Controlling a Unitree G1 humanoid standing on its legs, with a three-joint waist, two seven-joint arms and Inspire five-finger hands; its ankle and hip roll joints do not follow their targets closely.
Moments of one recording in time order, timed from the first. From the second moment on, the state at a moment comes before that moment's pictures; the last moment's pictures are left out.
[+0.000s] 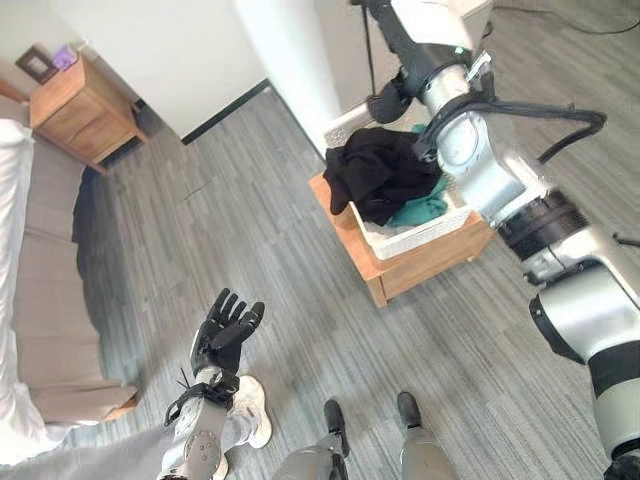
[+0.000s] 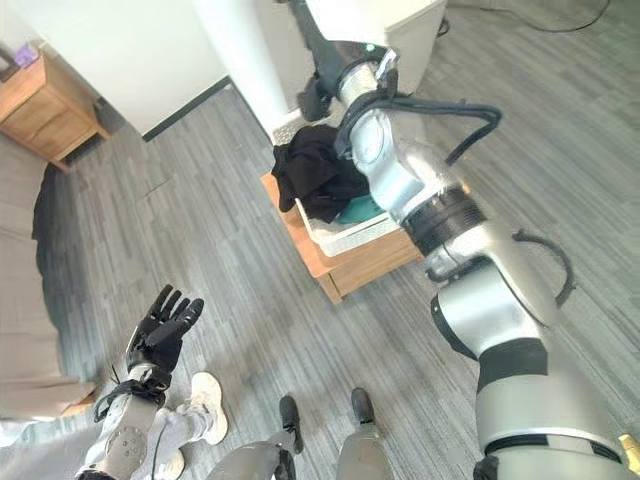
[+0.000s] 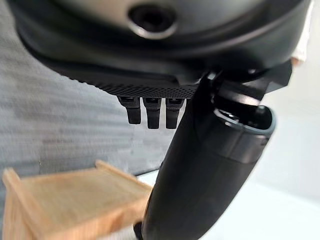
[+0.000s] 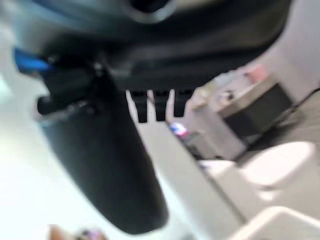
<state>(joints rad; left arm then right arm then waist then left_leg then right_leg) 0.03 0.27 -0.11 0.31 -0.94 -0.19 0.08 -1.17 -0.60 0.55 0.40 -0.21 0.08 -0.18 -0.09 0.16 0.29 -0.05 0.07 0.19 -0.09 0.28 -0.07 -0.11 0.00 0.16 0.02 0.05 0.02</state>
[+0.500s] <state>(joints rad) 0.05 0.06 -0.12 0.17 -0.86 -0.16 0.05 0.28 -0.47 0.09 -0.06 0.24 -0.01 -0.02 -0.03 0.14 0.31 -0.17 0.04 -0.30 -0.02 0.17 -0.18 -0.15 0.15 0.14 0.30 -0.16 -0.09</state>
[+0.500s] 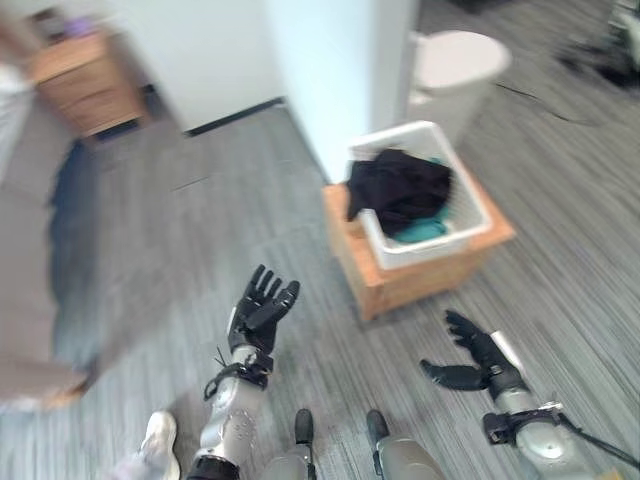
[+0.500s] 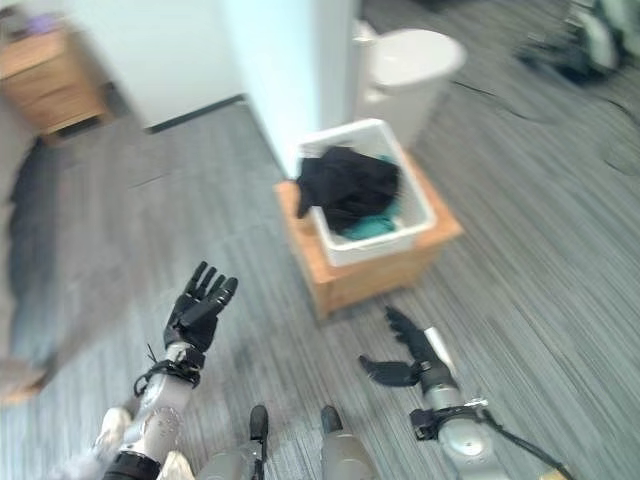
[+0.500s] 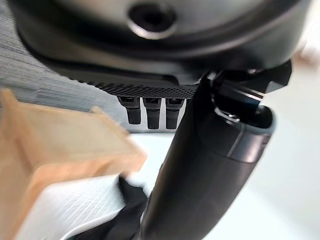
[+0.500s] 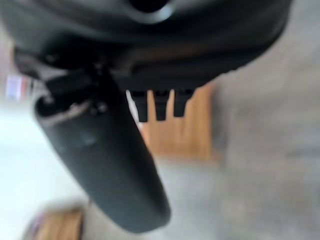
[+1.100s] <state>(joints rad) 0.12 0.10 -0.07 0.27 -0.82 -0.14 0.08 0.33 -0.39 -0.22 0.00 0.40 -0.10 -0.07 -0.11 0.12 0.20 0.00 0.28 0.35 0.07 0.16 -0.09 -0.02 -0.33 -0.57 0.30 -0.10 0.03</state>
